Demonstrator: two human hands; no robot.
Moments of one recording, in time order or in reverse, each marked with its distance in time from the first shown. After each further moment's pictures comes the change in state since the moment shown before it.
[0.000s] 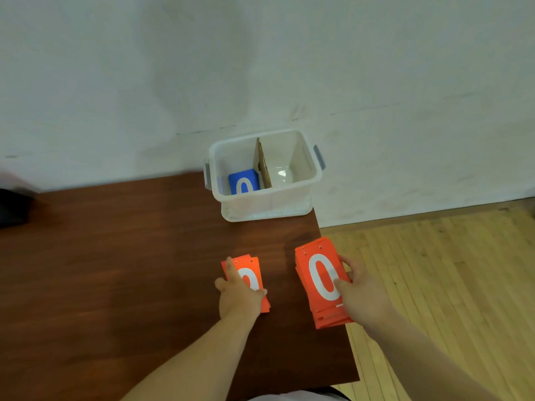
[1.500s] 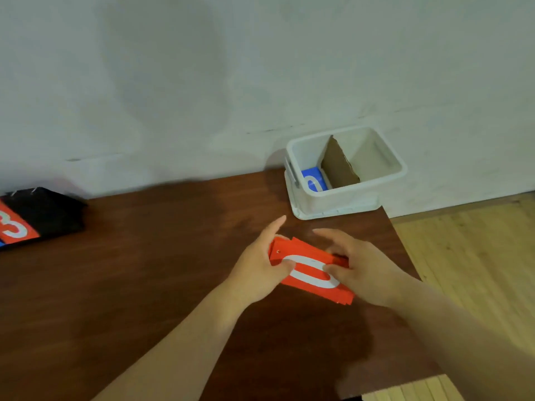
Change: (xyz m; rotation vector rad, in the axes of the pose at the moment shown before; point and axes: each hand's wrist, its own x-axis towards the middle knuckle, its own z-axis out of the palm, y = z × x) left_hand 0.059 -0.075 -0.226 -0.254 -0.355 0.726; right_hand -0.048 -0.138 0.165 -0.459 -0.183 -0.492
